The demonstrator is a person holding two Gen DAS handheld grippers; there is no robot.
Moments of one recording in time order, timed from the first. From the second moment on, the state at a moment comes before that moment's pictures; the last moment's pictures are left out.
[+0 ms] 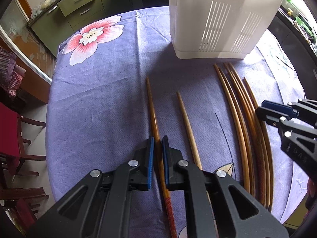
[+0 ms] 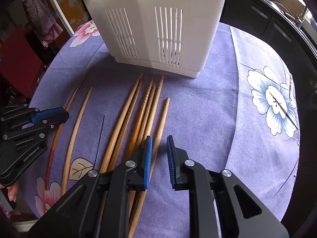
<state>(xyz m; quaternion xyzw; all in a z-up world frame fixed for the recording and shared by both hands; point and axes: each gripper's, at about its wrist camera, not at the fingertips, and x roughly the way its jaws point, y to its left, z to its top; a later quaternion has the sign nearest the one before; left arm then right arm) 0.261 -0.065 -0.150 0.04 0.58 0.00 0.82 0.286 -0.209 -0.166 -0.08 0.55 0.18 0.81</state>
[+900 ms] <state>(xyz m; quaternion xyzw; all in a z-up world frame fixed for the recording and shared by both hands) 0.214 -0.049 -0.064 0.02 0.48 -0.03 0.88 0.196 -0.280 -0.032 0.01 0.38 0.23 0.89</state>
